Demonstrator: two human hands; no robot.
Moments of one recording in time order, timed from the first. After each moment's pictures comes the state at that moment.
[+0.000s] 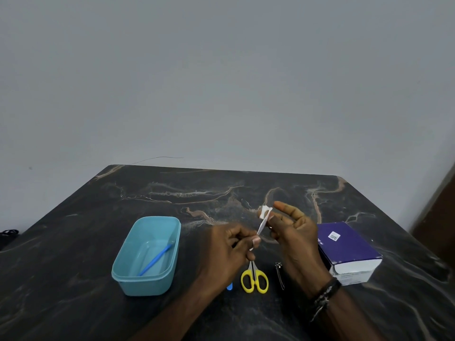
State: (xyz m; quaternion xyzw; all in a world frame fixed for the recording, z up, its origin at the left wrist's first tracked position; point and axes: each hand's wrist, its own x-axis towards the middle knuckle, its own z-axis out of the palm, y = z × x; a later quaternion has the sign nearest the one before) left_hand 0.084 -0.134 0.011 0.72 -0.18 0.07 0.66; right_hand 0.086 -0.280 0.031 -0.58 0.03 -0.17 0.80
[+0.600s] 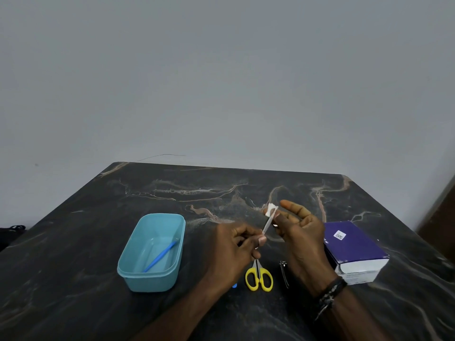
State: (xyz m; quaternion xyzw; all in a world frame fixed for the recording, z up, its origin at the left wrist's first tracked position) left_hand 0.082 -0.137 0.011 0.72 -0.16 0.06 0.67; right_hand 0.088 -0.280 0.029 -0.58 0.04 -0.19 0.79
